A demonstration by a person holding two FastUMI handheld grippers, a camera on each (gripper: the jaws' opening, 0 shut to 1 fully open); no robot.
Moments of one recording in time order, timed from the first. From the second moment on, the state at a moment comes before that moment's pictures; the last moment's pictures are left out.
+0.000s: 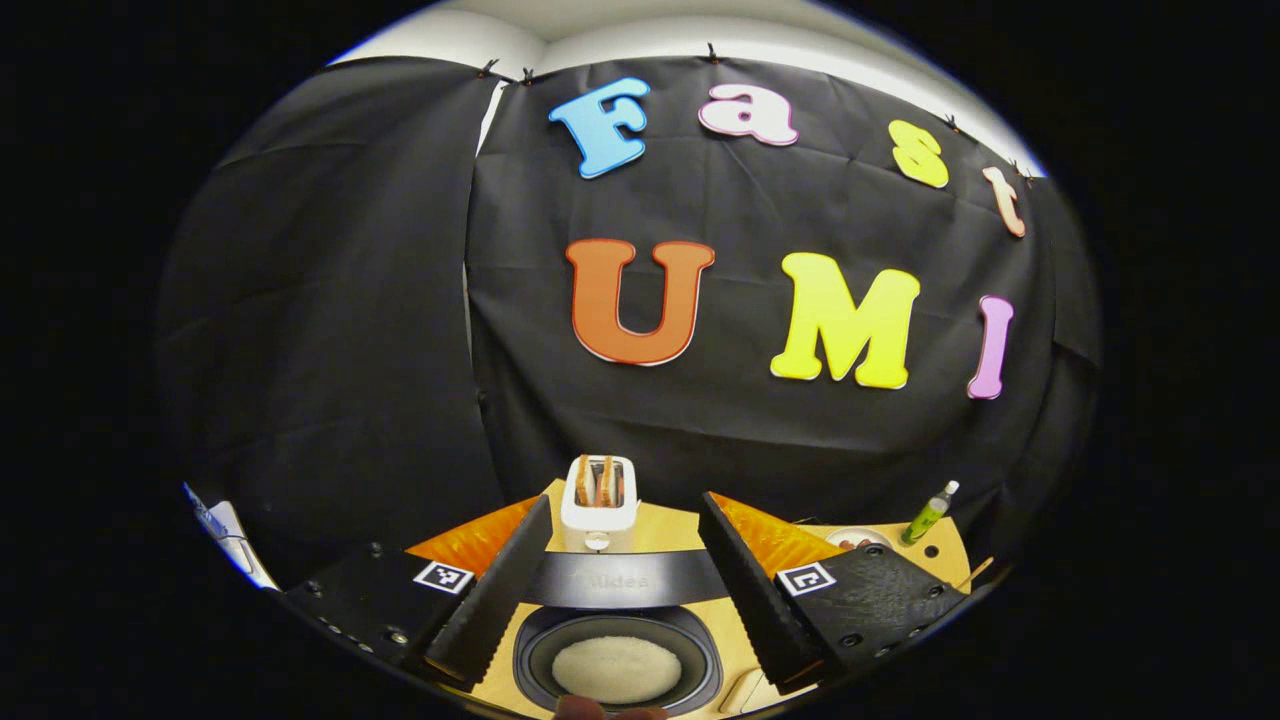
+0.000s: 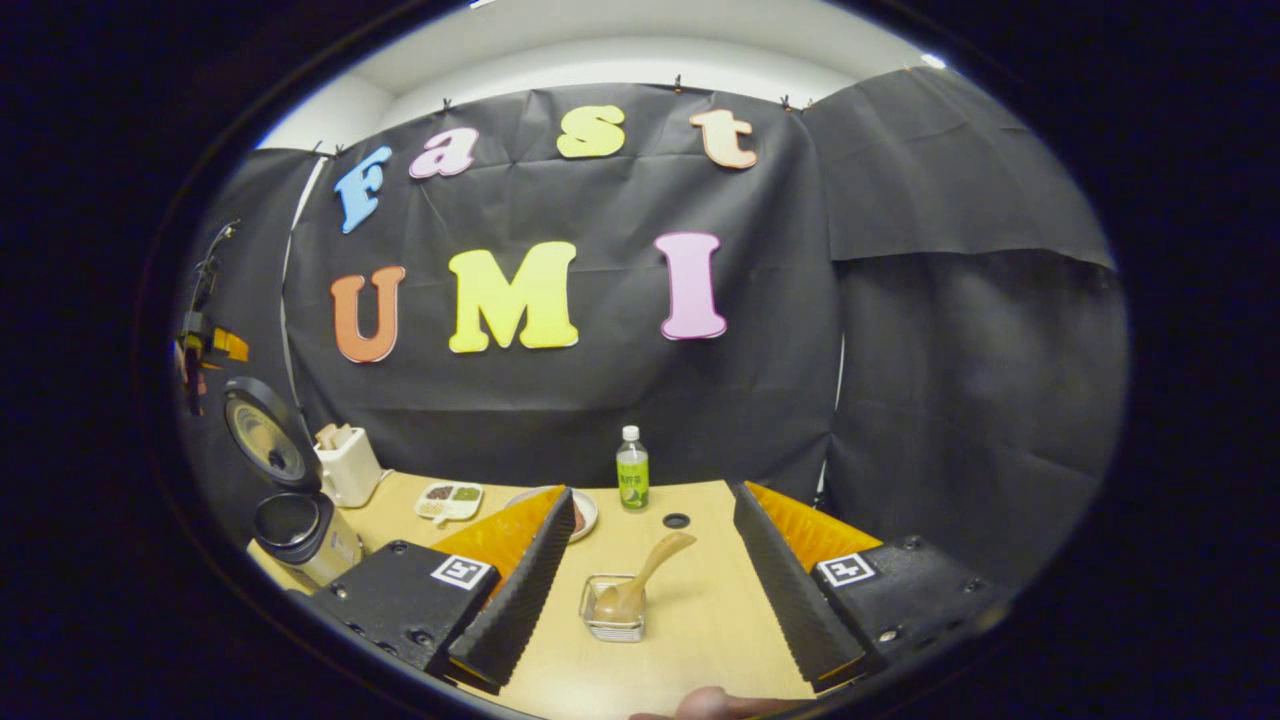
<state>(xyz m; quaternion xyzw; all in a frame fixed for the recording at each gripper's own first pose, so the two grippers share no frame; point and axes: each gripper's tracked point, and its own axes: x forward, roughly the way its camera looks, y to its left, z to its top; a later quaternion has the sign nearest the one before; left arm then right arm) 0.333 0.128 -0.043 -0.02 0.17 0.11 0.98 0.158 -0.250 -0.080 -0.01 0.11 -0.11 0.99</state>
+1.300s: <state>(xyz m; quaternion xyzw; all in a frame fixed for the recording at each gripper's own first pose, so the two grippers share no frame) 0.175 0.084 -0.215 -0.07 0.40 0.10 0.91 0.171 -0.149 -0.085 -0.02 0.12 0.02 0.99</state>
